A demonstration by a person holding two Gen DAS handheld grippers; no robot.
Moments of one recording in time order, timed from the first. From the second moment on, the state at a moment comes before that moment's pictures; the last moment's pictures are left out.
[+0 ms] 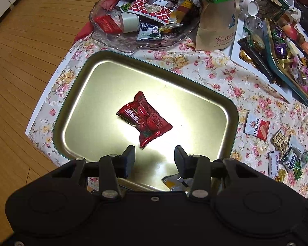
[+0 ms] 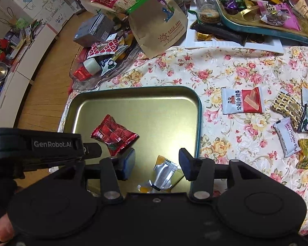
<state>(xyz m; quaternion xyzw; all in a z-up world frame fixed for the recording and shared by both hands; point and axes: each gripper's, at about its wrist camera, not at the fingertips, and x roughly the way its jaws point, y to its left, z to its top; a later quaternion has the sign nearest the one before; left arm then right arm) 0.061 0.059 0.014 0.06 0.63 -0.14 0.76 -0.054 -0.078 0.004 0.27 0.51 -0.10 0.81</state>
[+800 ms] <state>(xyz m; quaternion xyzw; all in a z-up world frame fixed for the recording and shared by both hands) 0.051 0.045 0.018 0.07 0.63 -0.17 0.76 -0.060 -0.093 -0.001 0.26 0.52 -0.13 0.80</state>
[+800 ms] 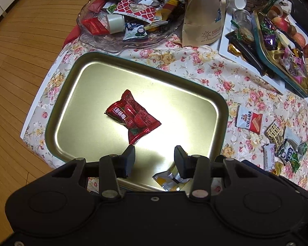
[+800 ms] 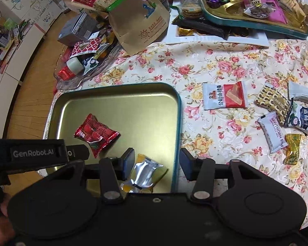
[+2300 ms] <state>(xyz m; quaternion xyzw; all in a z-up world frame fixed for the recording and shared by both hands) -0.015 -0.057 0.024 0.17 0.59 -0.24 0.75 -0.156 -0.212 -0.012 0.15 0.48 -0.38 0.77</state>
